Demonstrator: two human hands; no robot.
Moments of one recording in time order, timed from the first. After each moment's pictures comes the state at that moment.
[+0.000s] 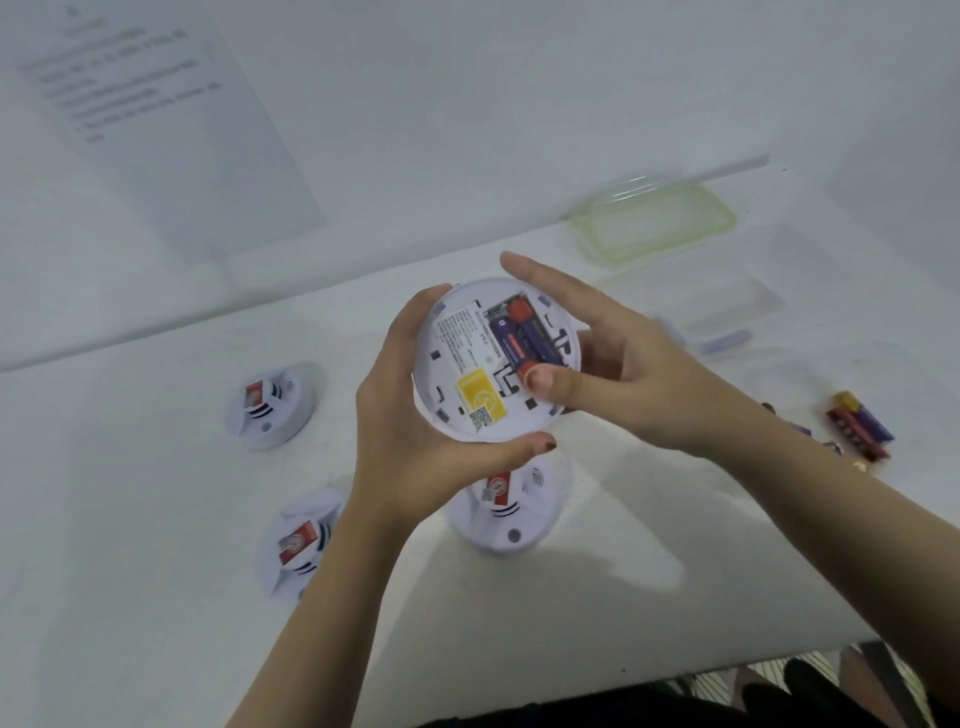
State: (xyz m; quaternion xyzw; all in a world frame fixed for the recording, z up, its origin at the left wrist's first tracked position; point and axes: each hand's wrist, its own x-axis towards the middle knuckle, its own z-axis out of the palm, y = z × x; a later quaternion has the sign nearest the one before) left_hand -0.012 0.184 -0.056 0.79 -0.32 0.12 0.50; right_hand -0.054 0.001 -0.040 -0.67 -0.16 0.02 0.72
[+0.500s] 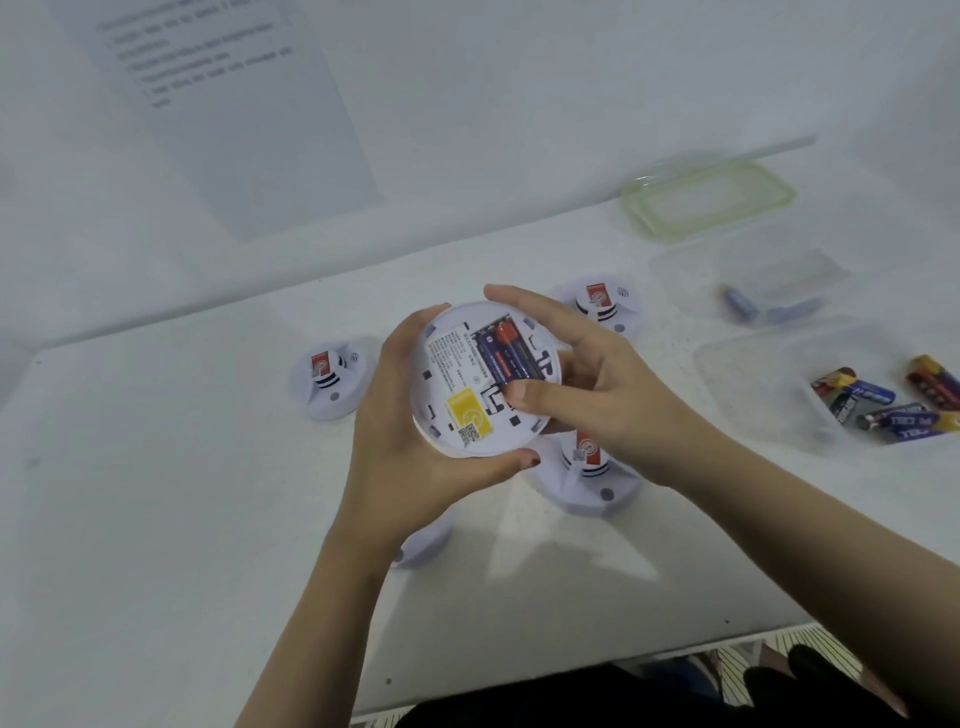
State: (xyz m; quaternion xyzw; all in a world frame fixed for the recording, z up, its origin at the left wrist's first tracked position) left_hand -0.014 0.274 -0.066 0.80 -0.31 0.06 0.51; right_hand -0.052 0.104 -0.054 -0.65 -0.09 0.01 0.75
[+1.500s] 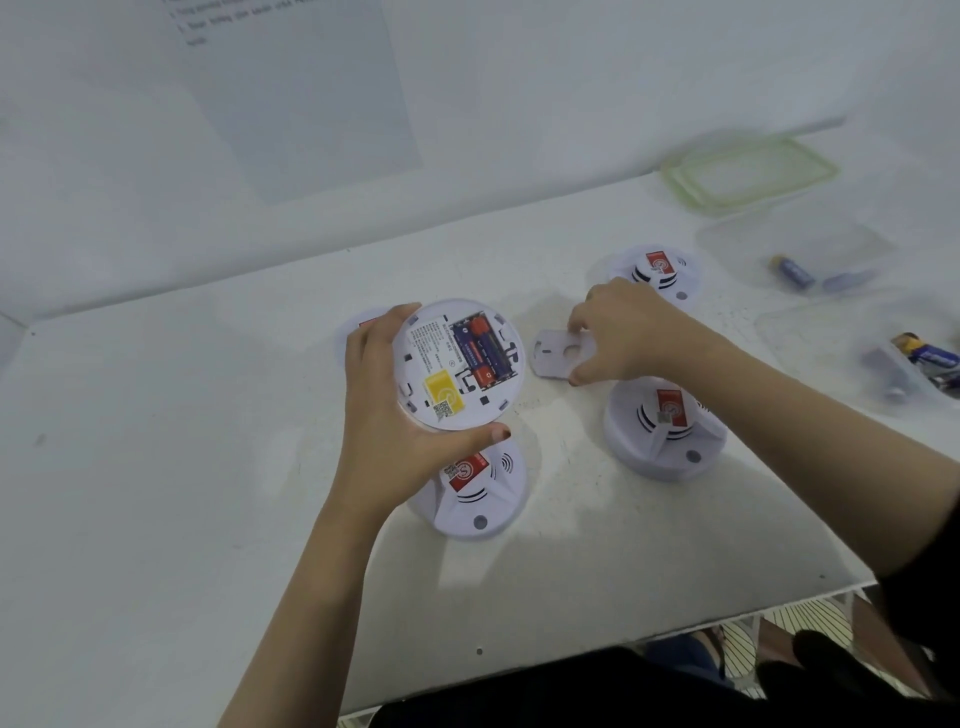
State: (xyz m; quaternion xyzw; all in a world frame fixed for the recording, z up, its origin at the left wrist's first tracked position) left_hand 0.027 0.364 -0.107 0.84 -0.24 0.05 0.49; right_hand 0.036 0.116 -0.100 -1.00 -0.01 0.08 0.02
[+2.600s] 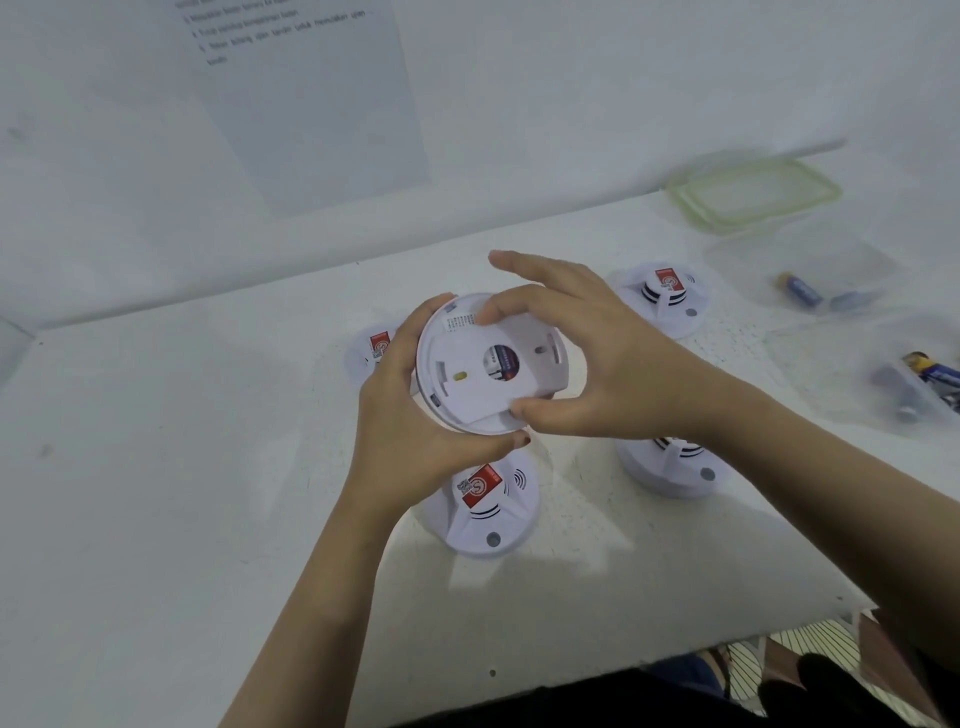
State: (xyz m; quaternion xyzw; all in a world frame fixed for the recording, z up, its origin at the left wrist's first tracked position) left_hand 0.026 0.358 -0.086 0.81 -0.23 0.02 0.54; right_hand -0.011 0.170 -0.051 -0.91 -0.18 -0.10 0.37
